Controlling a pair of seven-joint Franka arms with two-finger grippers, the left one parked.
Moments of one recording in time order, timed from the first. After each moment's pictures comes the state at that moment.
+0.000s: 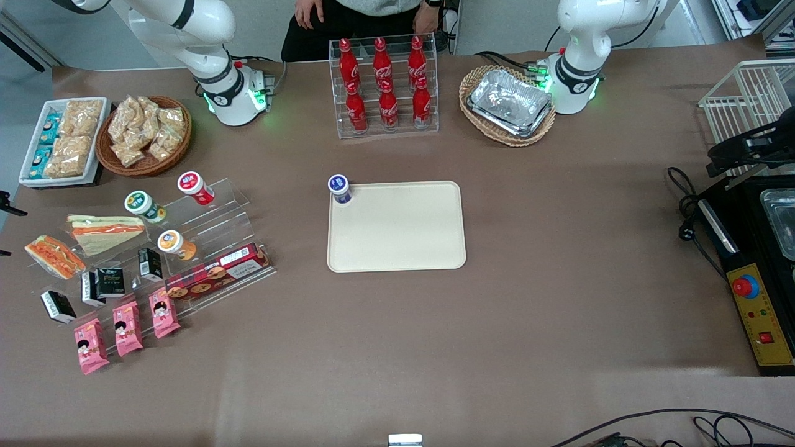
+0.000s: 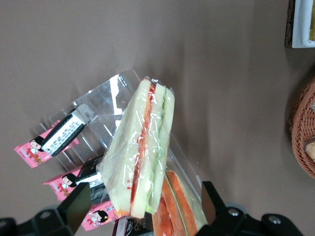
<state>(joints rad) -0.04 0.33 -0.65 -1.68 0.36 1.84 0.86</state>
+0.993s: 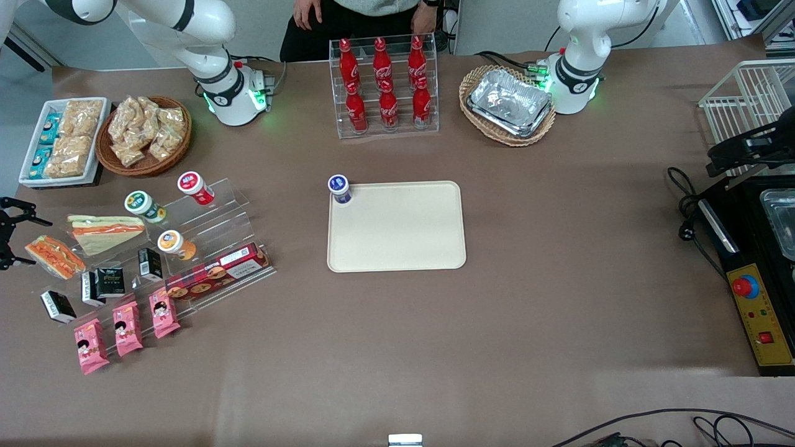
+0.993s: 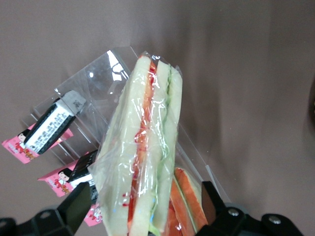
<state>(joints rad) -0.04 0.38 -0.65 -1.73 0.48 1.87 0.83</state>
